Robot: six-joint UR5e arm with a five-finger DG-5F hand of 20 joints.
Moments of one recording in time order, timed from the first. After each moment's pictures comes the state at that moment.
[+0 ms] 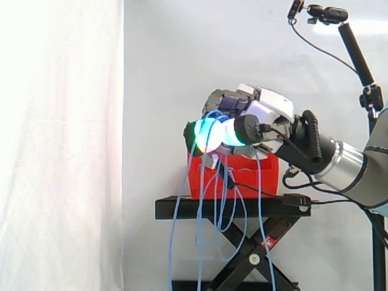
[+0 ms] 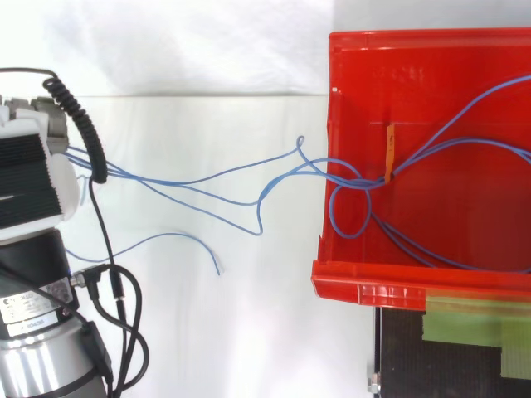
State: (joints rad) arm 0.08 -2.21 -1.43 -2.14 -1.63 -0.82
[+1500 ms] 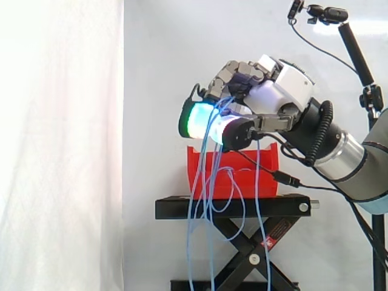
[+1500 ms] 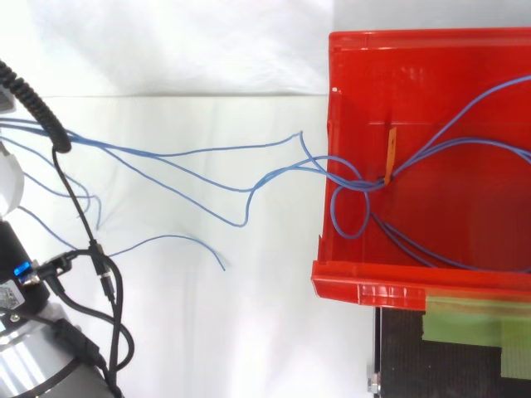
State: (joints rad) arm 0.08 -2.21 -1.43 -1.99 -1.81 -1.28
